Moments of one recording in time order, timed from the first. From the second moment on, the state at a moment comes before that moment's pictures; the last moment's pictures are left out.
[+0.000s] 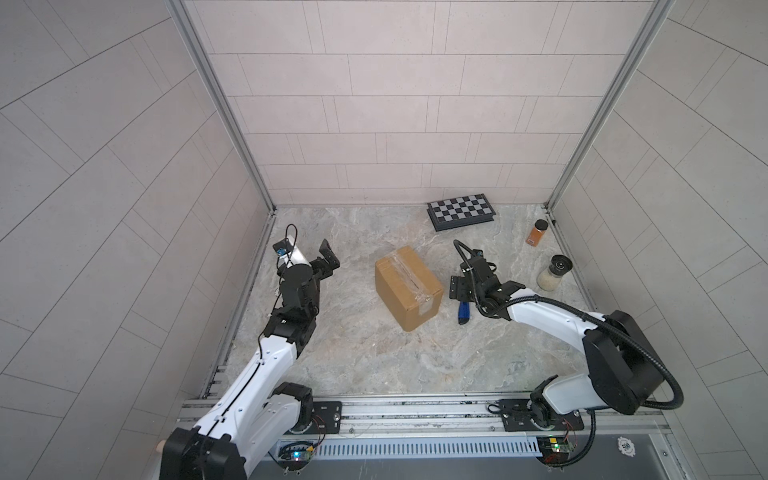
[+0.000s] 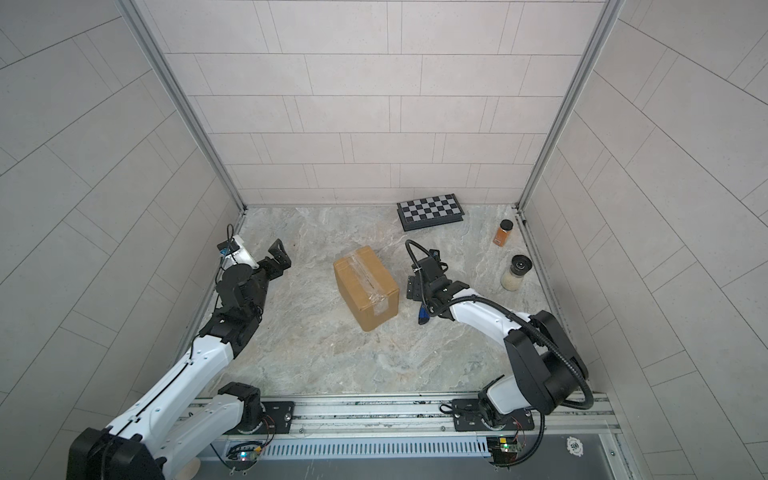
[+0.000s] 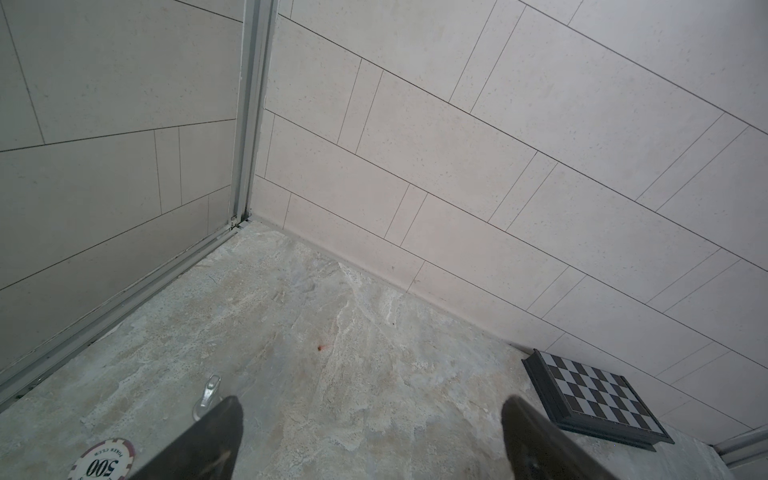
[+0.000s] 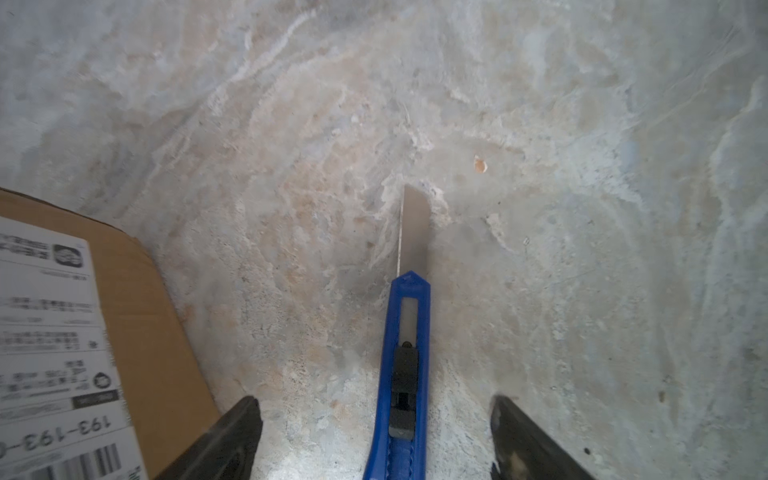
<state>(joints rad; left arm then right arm) -0.22 0.91 0.55 0.22 -0.39 -0.44 0.50 1.48 0.81 -0.27 0.26 0.56</state>
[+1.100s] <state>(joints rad) -0.22 0.85 0.55 0.18 -0.40 -0.45 0.50 1.63 0.82 -0.30 0.26 0.59</state>
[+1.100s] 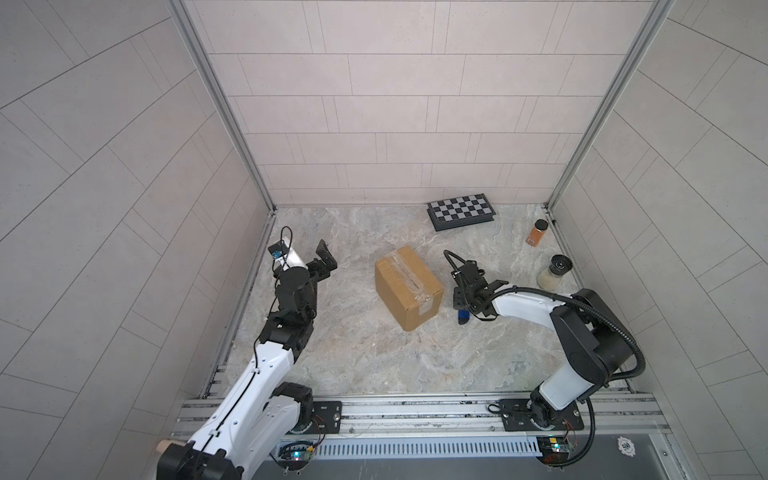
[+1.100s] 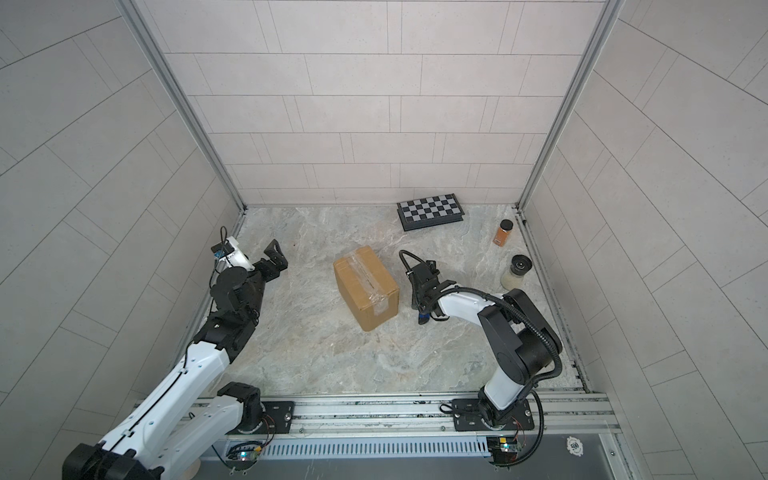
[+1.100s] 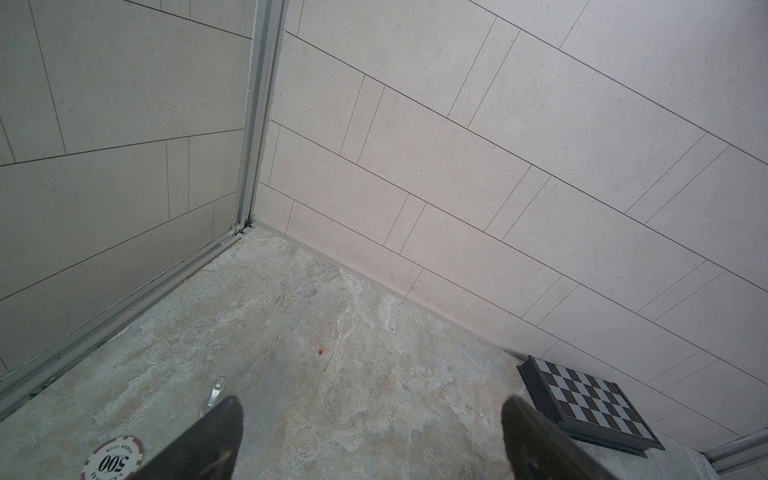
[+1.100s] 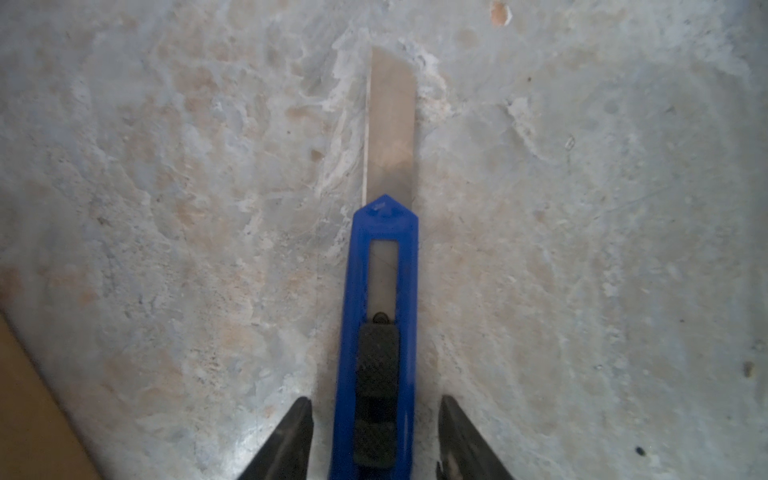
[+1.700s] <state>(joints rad) -0.22 0.84 0.55 0.15 -0.40 -0.46 0.50 1.64 0.82 -0.29 0.28 0.59</state>
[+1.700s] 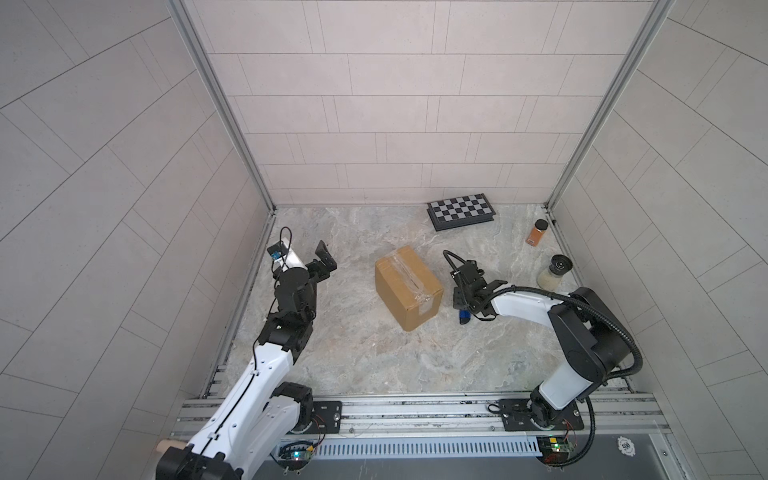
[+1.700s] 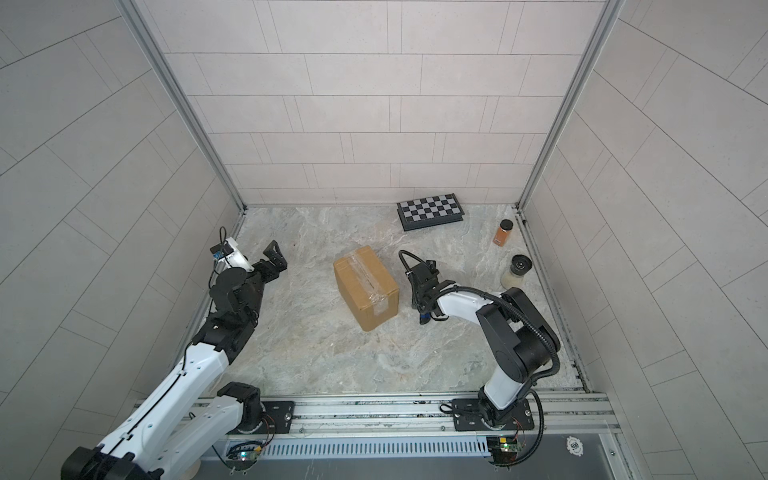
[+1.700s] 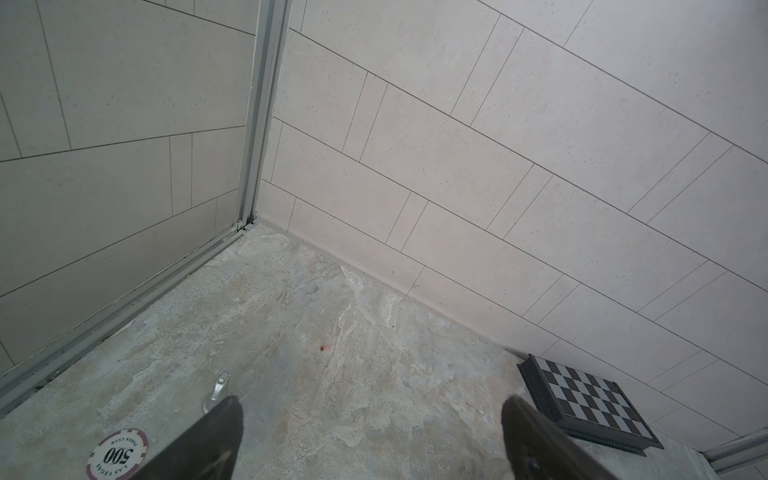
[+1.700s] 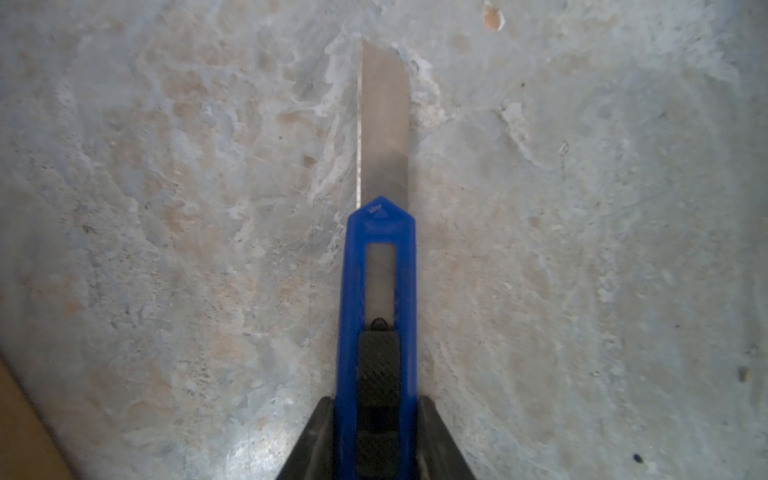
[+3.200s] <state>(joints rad) -0.62 1.38 1.08 0.02 0.19 -0.64 0.72 1.30 1.13 -0.35 0.26 0.24</state>
